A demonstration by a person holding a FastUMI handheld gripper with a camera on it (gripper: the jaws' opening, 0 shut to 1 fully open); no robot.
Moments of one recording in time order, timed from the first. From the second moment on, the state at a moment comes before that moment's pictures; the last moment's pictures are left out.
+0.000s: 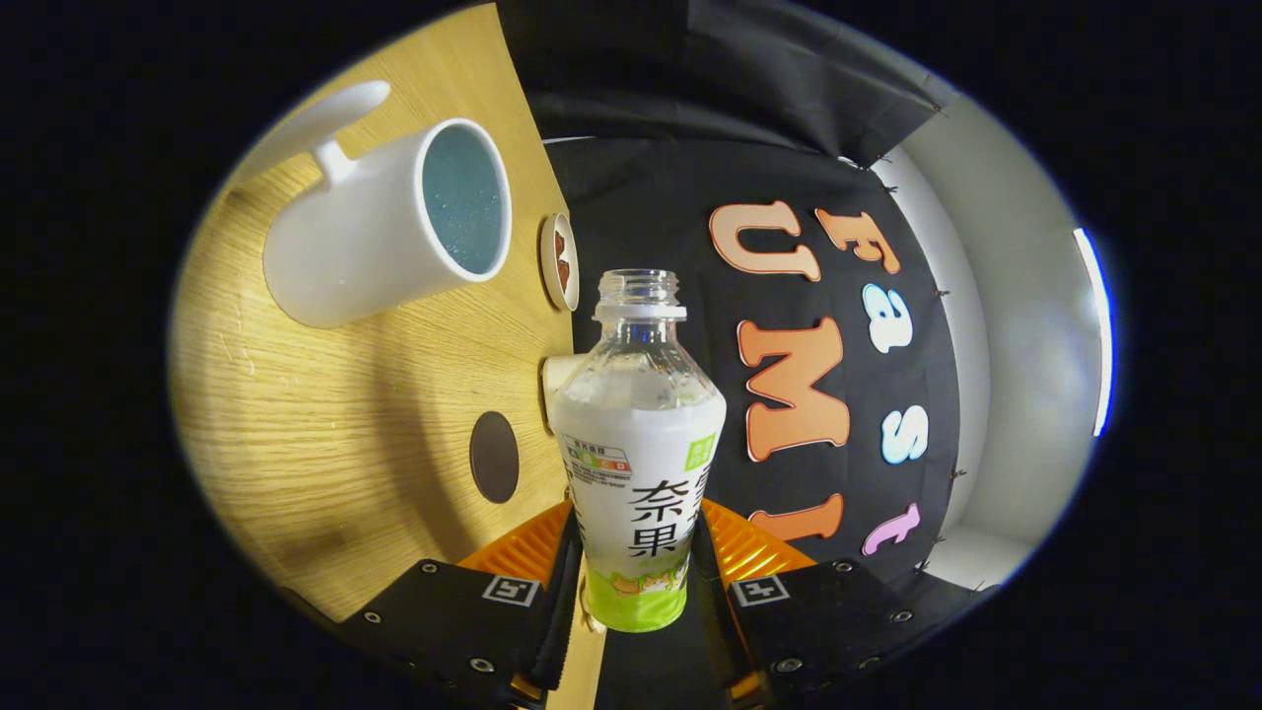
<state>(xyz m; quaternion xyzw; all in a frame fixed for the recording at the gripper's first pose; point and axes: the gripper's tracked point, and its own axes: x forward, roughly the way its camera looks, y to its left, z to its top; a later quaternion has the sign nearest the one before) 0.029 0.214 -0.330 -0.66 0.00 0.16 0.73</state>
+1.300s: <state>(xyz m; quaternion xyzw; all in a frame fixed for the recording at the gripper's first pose) 0.027 0.231 -0.312 -0.75 -0.07 0.18 0.64</state>
